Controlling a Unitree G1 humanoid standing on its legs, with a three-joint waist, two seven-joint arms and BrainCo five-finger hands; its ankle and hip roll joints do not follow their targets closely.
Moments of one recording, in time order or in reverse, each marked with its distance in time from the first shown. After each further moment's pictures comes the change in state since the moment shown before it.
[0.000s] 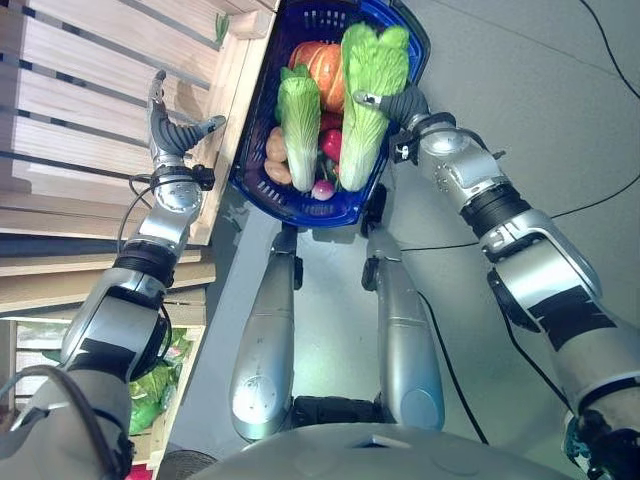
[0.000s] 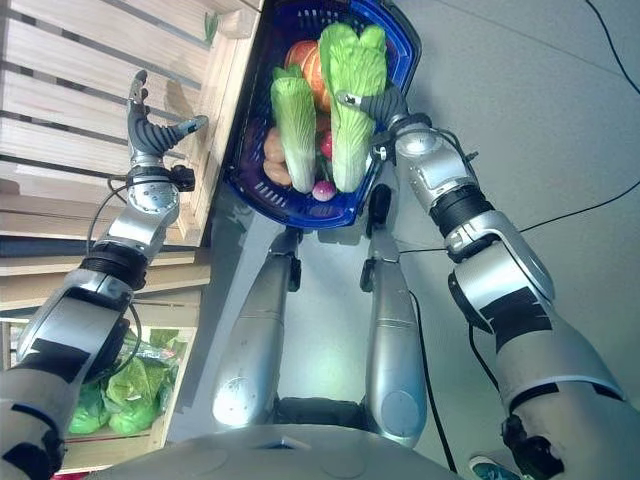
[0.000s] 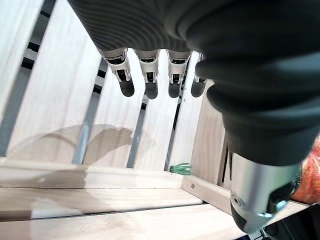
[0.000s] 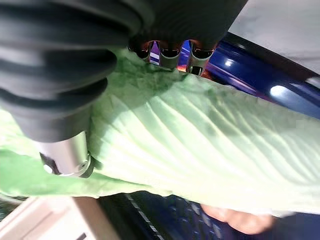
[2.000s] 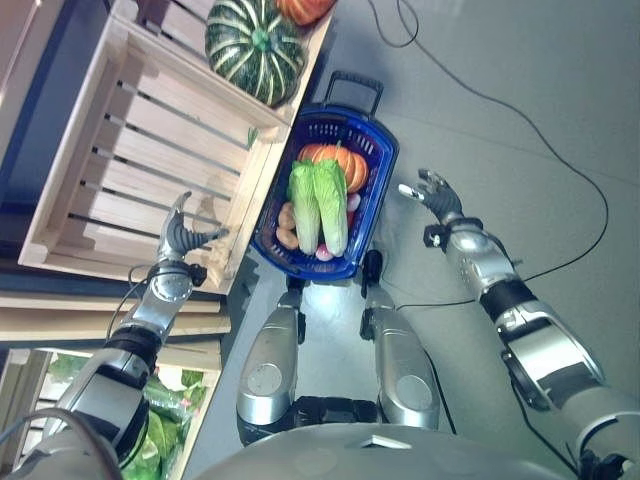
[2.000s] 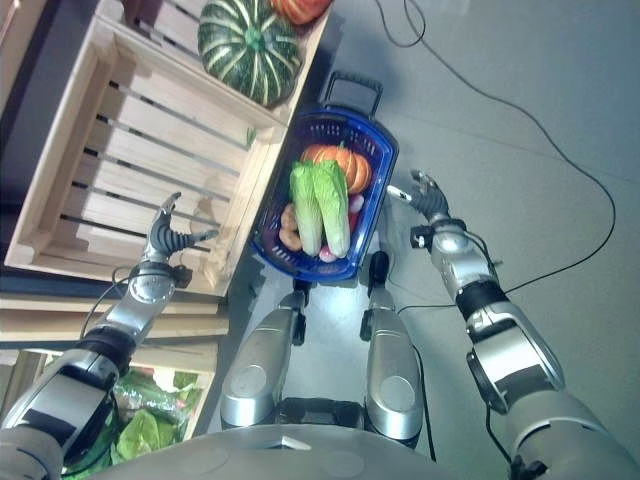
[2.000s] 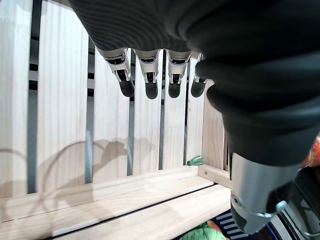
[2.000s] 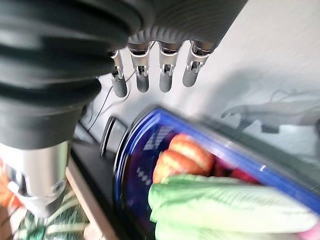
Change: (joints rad) left arm 0.508 0.016 0.046 -0.003 0.130 -0.017 -0.207; right arm 0.623 -0.033 -0.242 -0.047 -0.112 -0.229 -0.043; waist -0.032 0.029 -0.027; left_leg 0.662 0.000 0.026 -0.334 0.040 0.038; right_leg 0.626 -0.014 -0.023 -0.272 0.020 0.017
